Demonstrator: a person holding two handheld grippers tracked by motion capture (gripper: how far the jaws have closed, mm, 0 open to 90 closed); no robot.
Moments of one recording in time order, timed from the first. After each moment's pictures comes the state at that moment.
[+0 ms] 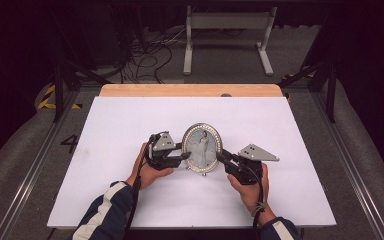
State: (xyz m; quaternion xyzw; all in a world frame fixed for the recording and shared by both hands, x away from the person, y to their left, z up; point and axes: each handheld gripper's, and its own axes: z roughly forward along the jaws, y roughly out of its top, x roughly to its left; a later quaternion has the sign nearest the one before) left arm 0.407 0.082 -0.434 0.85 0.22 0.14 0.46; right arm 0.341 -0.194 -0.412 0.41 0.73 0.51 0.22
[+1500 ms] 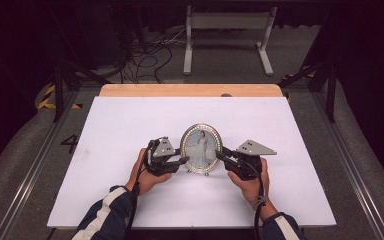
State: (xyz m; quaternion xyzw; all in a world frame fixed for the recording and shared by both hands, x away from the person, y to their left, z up) left arm 0.393 0.086 -0.436 0.85 0.22 0.14 0.45; right arm 0.354 -0.196 -0.413 0.39 0.75 0.49 0.21
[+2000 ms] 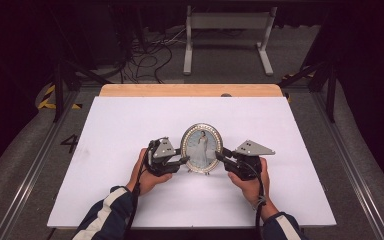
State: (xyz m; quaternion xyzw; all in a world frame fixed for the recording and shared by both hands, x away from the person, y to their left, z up) left arm 0.392 0.083 -0.437 0.85 0.22 0.15 0.45; right arm 0.357 -0.197 -0.415 0.38 0.76 0.48 0.21
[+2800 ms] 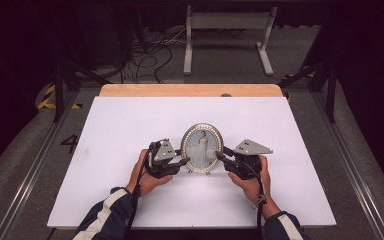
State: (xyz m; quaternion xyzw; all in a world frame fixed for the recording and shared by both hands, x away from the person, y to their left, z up) left arm 0.386 0.083 -0.436 0.85 0.21 0.16 0.45; right arm 0.358 -0.195 -0.413 0.36 0.78 0.46 0.23
